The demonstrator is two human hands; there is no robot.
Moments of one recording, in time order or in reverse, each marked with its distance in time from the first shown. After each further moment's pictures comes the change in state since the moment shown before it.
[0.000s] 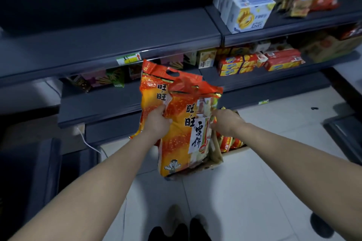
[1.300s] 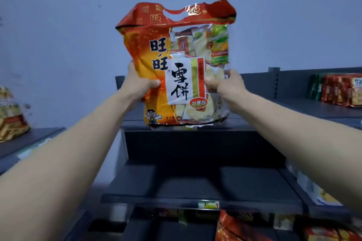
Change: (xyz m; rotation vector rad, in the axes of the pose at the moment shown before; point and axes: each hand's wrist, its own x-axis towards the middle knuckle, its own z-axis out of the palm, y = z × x) left_hand -0.107 0.231 -0.438 -0.399 0.734 0.560; right_hand -0.112 -0.290 -0.387 1.264 0.629 -0.784
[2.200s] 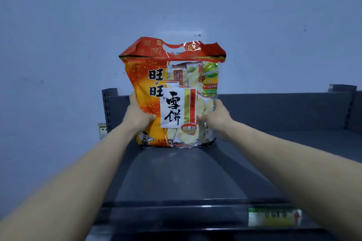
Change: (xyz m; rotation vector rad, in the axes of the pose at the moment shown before) left_hand 0.333 -0.200 -0.050 0.137 -0.046 -0.033; right_hand 0.259 0.127 0.241 -0.276 -0.015 0.142
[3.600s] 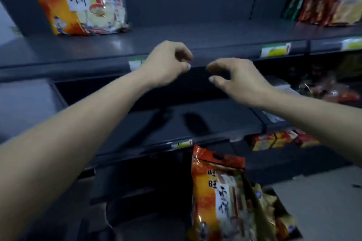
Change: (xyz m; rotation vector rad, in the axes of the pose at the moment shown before) left_hand -0.299 0.093 0.186 0.274 -0.522 0.354; right_hand -0.282 0.102 -0.250 -0.773 -0.085 -0.300
